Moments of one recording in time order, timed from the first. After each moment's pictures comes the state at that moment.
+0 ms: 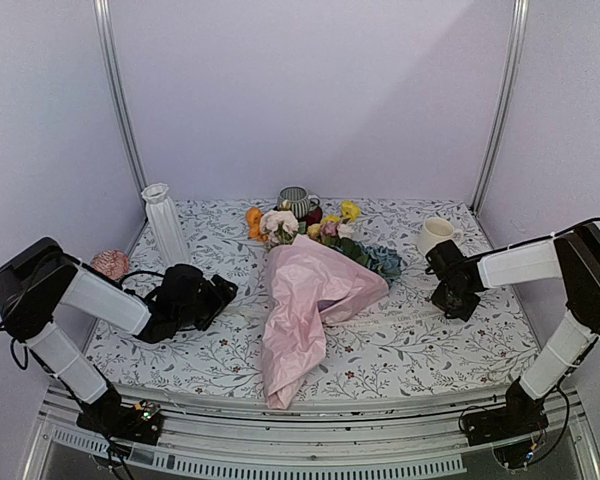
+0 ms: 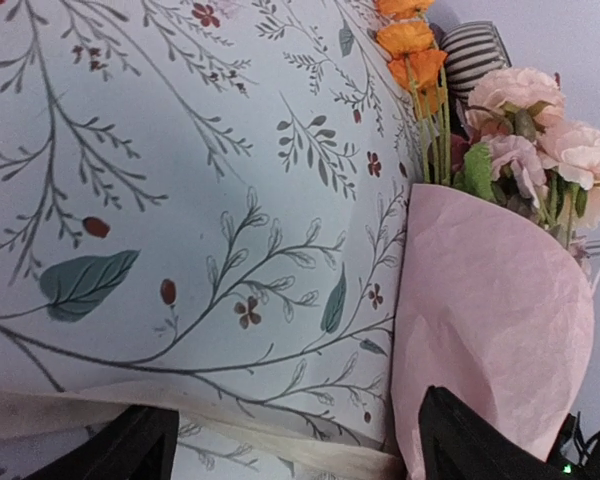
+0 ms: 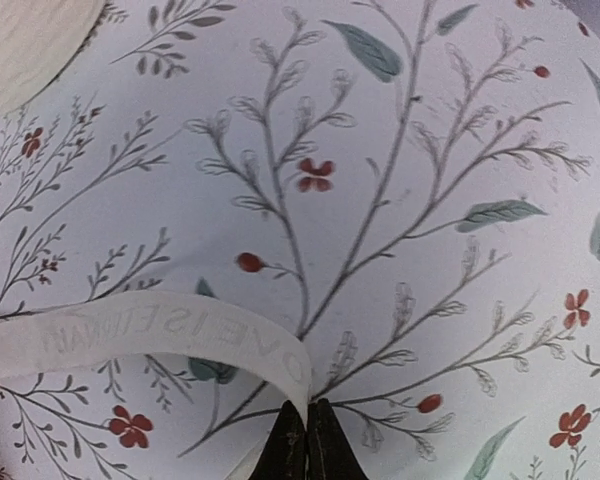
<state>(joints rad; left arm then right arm) -0.61 1.58 0.44 0.52 -0.20 -1.19 0.41 1.66 0.80 -0.39 0.46 1.08</state>
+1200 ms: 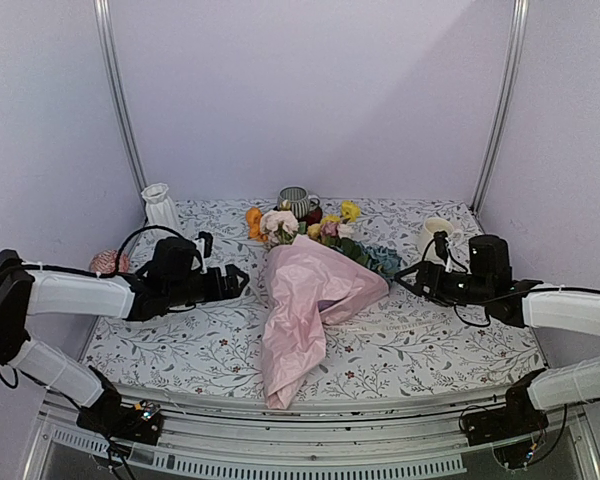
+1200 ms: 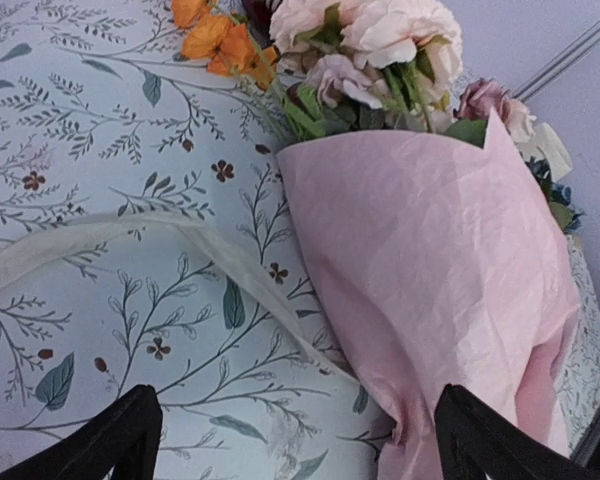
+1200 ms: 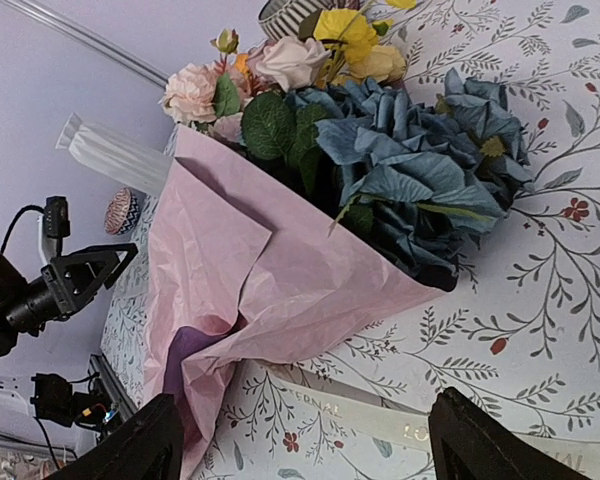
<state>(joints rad) -0.60 1.40 0.60 0.22 -0.03 -0.59 0.42 1.17 0.50 0.18 -0.40 0.64</state>
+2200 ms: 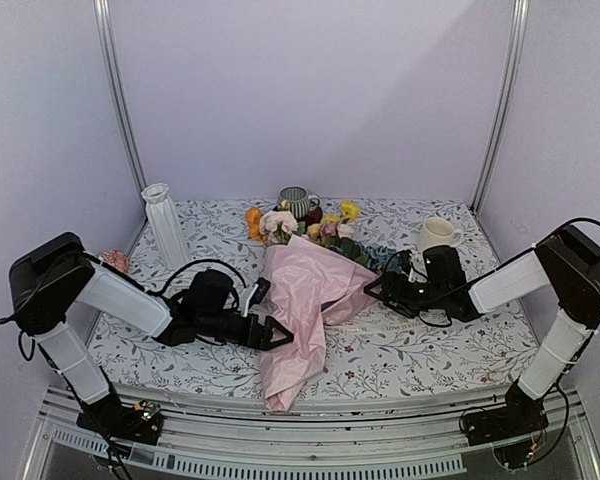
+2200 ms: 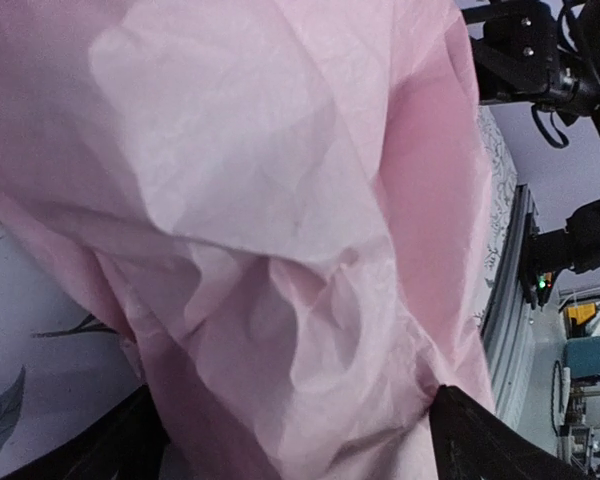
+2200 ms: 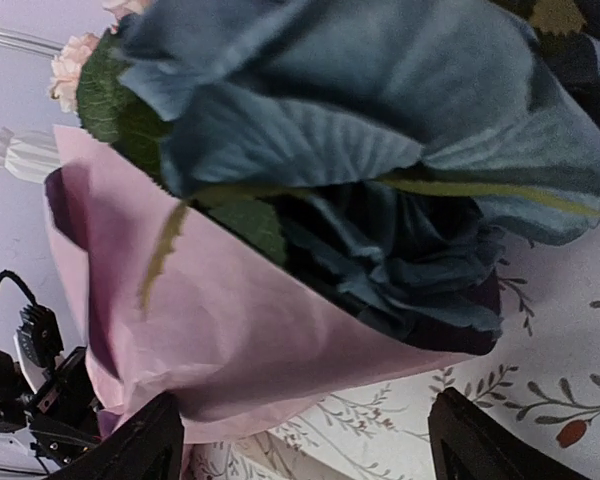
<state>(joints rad) -0.79 1.66 0.55 0.48 0.41 -0.58 0.51 1.68 0.61 0.48 -0.38 0.80</state>
